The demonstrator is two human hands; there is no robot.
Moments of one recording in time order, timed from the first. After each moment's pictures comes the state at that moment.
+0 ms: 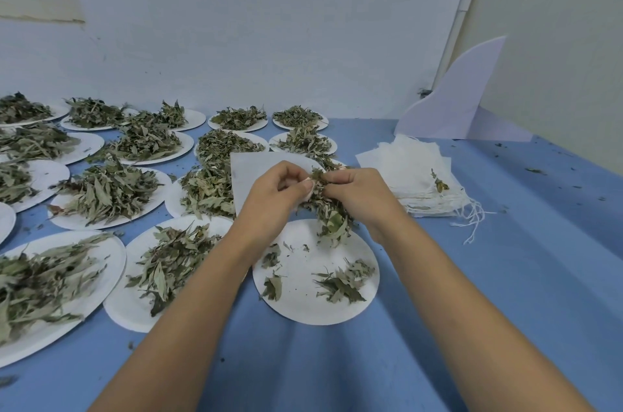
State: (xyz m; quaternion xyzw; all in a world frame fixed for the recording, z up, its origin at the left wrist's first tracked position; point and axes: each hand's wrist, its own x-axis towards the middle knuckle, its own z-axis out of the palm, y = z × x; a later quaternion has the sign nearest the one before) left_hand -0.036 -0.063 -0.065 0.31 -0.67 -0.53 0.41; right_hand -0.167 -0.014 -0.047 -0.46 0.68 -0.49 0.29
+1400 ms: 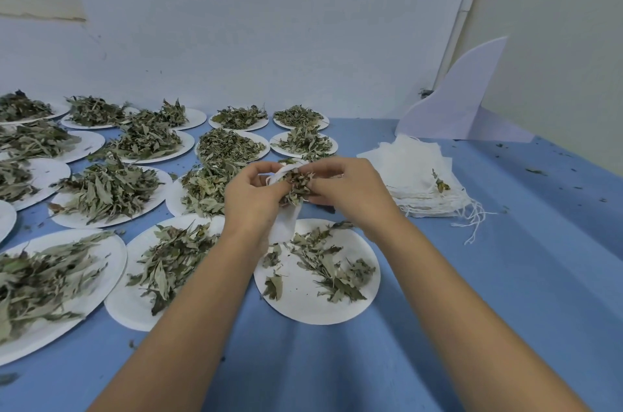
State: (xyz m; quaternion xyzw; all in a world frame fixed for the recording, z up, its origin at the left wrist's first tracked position) left_hand -0.036 -0.068 -0.068 0.41 -0.49 -0.56 0.52; right_hand -0.149 -0.009 -0.033 -0.50 0.64 -0.51 0.28
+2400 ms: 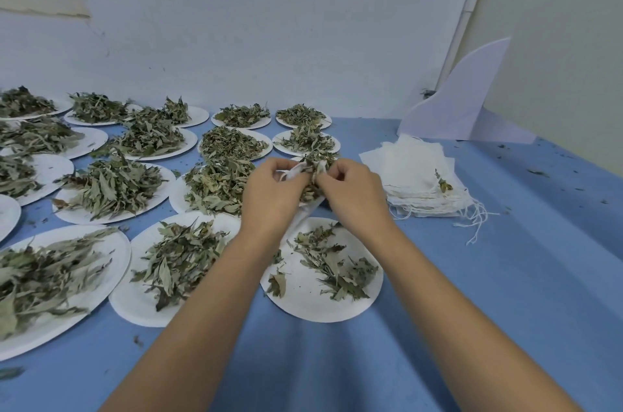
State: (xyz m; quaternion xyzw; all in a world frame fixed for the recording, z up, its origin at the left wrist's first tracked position) left_hand -0.040 -0.049 -0.052 0.43 -0.58 -0.51 0.47; right_hand -0.146 -0.015 -0.050 -0.51 0.72 -0.45 0.10
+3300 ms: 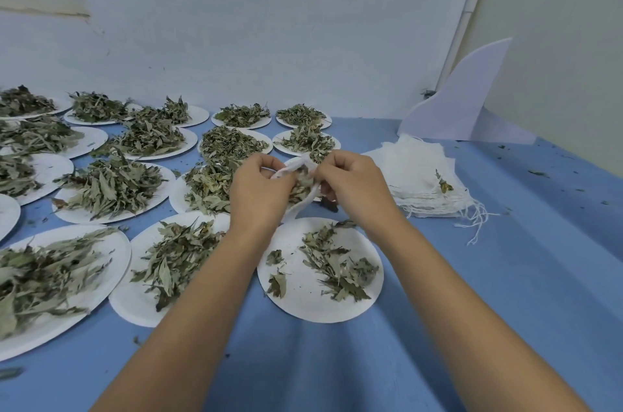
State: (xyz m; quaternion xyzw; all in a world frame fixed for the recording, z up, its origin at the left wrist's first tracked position) left_hand -0.033 -0.059 -0.053 0.46 -0.59 -0.45 0.49; right_hand -0.149 -0.014 -0.038 -0.52 0.64 -0.53 0.22
